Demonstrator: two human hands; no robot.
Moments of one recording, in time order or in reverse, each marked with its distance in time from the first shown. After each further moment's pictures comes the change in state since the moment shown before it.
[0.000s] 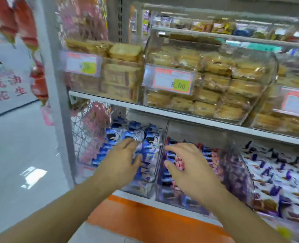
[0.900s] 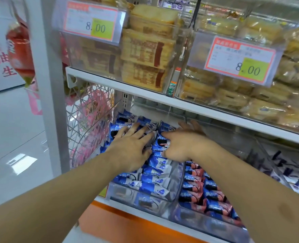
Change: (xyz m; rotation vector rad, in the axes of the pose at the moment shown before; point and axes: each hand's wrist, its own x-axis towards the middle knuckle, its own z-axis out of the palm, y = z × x) left_hand 0.090 -0.061 0.029 0.301 -0.145 0.126; right_hand 0.157 -0.020 0.034 -0.672 -0.543 0.188
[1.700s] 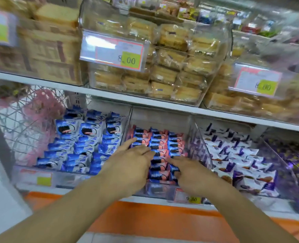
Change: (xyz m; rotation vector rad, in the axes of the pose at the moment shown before) left_hand -0.052 0.166 -0.013 -0.020 0.049 0.325; right_hand -0.144 0.127 0.134 0.627 -0.047 0.116
